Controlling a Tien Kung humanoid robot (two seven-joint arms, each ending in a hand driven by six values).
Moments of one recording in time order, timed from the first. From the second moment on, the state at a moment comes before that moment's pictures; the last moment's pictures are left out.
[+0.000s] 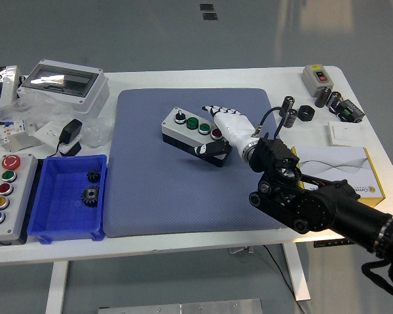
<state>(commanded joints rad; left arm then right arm) 0.04 0.15 -1.33 -0.18 0.93 0.08 0.20 0.80 -0.11 0.42 0.94 -1.72 -0.27 -0.32</state>
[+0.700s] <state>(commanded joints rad) 0.03 0.16 -1.33 -0.18 0.93 0.08 0.20 0.84 -0.06 0.33 0.84 -1.61 -0.28 -0.34</state>
